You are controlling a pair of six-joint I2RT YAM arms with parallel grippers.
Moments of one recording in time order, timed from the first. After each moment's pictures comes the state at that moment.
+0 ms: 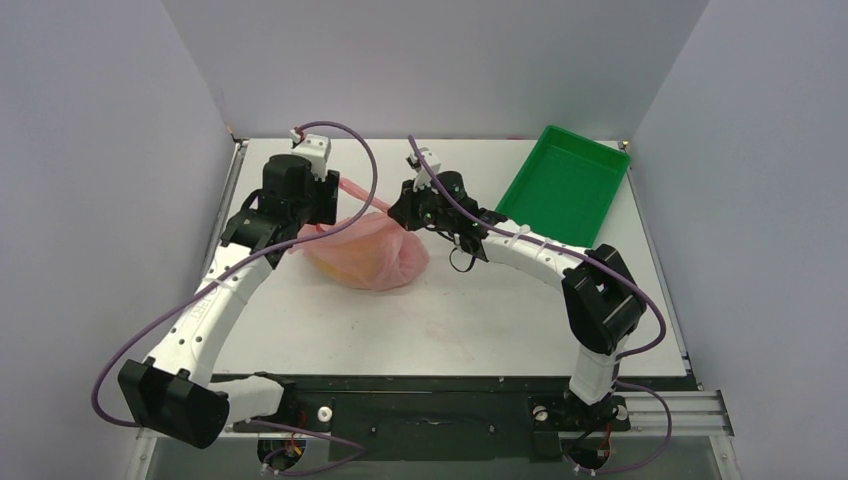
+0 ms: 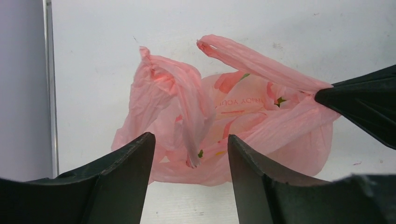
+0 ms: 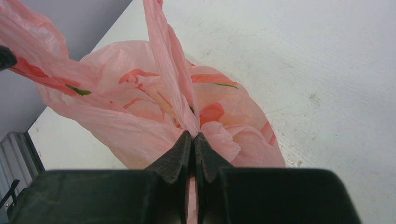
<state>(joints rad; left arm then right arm) -0.34 1.23 1.26 -0.59 -0.21 -0.02 0.71 1.81 1.31 0.16 -0.19 0.34</state>
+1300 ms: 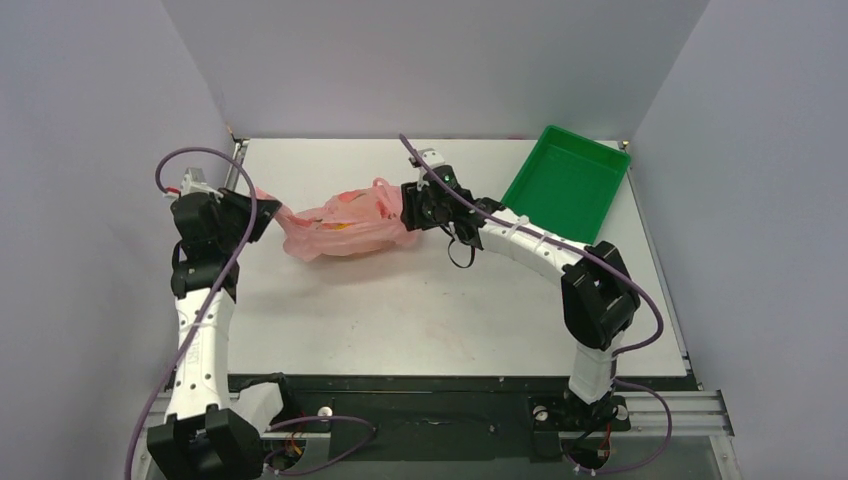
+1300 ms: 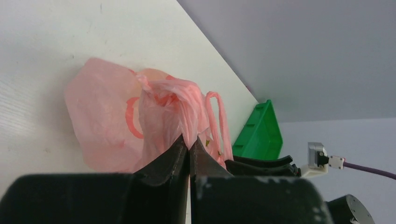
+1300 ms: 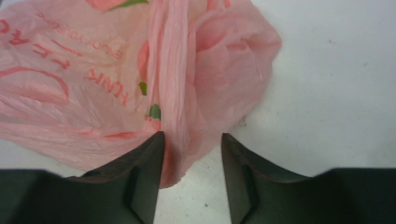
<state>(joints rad) 0.23 1.05 0.97 -0.27 0.30 -0.89 0.71 1.85 1.49 -0.18 0.01 0.29</state>
